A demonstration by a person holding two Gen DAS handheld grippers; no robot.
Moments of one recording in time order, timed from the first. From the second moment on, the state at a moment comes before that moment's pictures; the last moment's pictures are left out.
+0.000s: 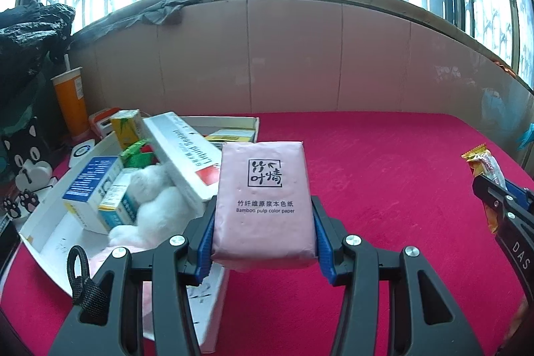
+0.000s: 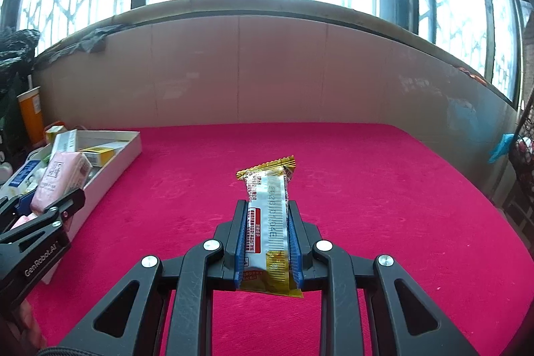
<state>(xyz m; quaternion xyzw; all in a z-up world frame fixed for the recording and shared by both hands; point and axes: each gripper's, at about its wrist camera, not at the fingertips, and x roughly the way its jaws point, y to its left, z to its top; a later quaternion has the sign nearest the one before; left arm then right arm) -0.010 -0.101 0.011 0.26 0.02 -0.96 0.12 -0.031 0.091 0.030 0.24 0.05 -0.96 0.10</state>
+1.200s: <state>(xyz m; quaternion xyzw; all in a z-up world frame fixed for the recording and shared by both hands) 0.039 -0.157 0.032 0.24 0.00 -0.96 0.17 0.000 0.028 0.037 0.25 0.08 -0.95 0.18</state>
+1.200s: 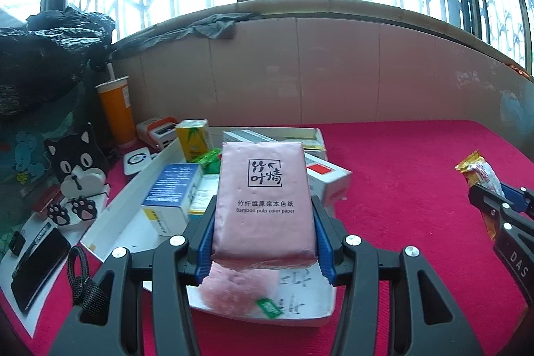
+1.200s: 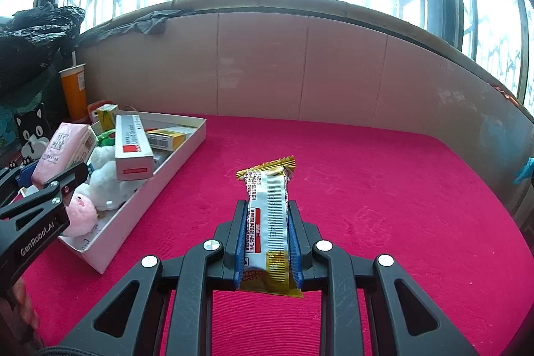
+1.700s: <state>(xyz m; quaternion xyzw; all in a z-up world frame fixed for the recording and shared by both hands) 0.045 -0.181 0.036 0.24 0.01 -0.95 0.19 0.011 0.000 0.043 0.24 0.10 -0.94 0.21</state>
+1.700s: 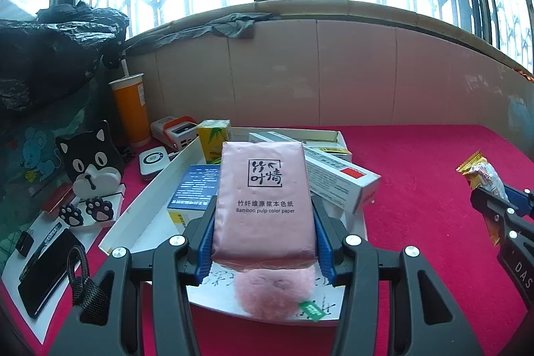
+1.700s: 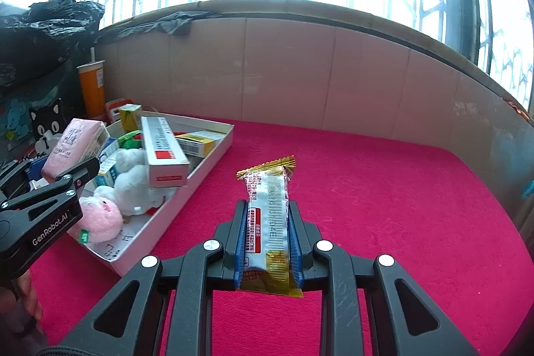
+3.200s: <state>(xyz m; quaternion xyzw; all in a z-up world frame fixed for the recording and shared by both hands) 0.021 -0.301 0.081 0.26 0.04 -0.95 0.16 0.012 -0.117 0.090 0.21 0.12 -0.92 0.30</state>
